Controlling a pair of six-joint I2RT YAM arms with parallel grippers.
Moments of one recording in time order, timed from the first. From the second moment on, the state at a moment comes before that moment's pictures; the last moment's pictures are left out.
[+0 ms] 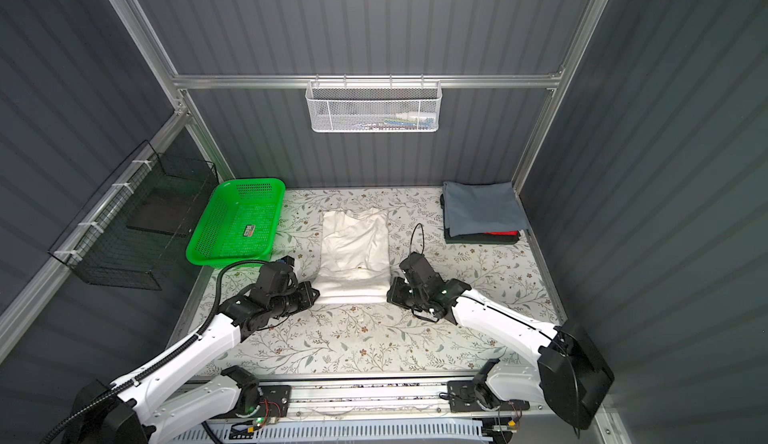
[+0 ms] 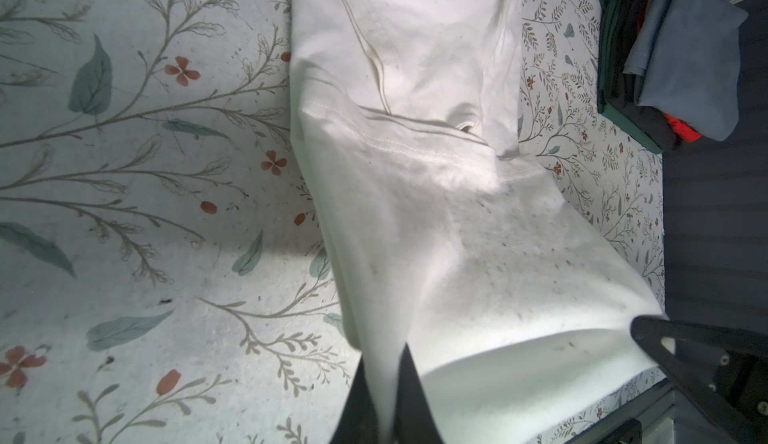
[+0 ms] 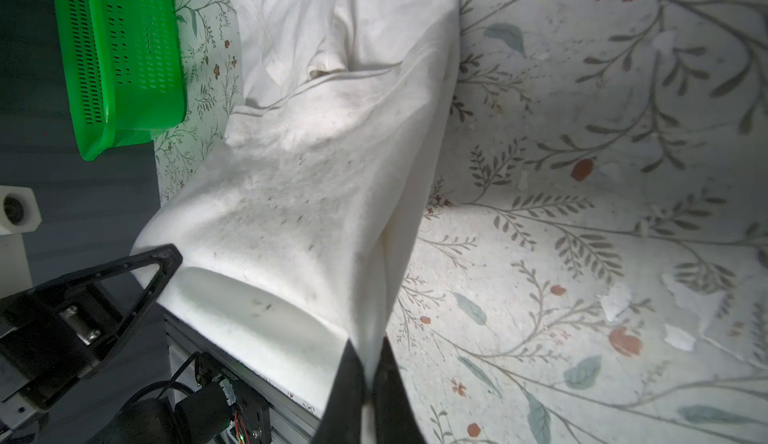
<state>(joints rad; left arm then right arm) -0.53 0.99 0.59 -0.42 0.12 -0.76 0.75 1.24 0.73 -0.33 -0.14 0.97</state>
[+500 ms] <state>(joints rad) -0.62 0.77 0.55 -0.56 0.08 -0.84 0.89 1.07 0.70 -0.39 -0.02 1.04</state>
